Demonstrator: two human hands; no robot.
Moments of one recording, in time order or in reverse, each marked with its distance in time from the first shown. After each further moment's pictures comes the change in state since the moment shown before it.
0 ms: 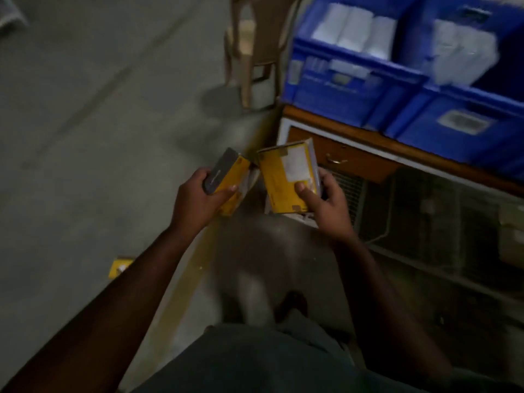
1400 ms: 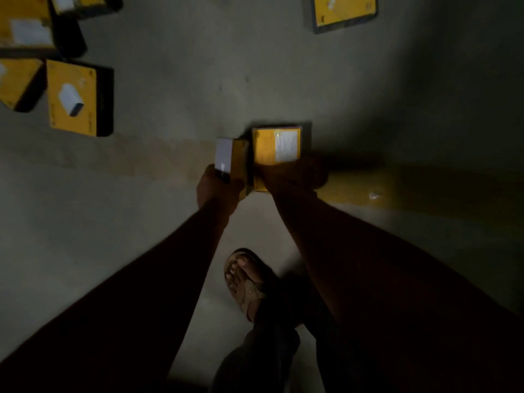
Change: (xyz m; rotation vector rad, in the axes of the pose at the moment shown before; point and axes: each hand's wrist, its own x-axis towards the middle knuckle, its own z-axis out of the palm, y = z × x) left_hand -0.231 -0.886 0.236 -0.403 0.779 -1.710; right_hand -0.127 0.901 0.571 -1.399 -0.952 0.464
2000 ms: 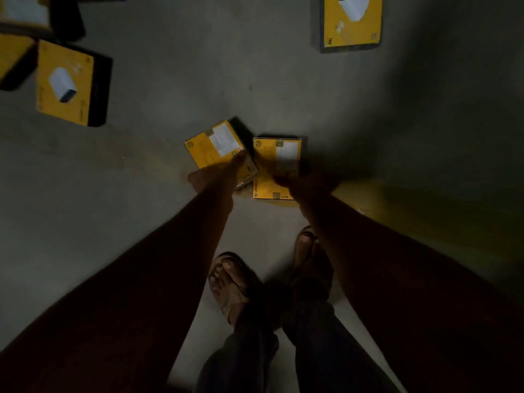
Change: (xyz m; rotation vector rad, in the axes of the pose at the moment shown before) left_hand 0.004 0.048 0.007 -0.577 0.051 -0.466; right_hand 0.008 0.004 -0.081 0.095 -0.258 -0.114
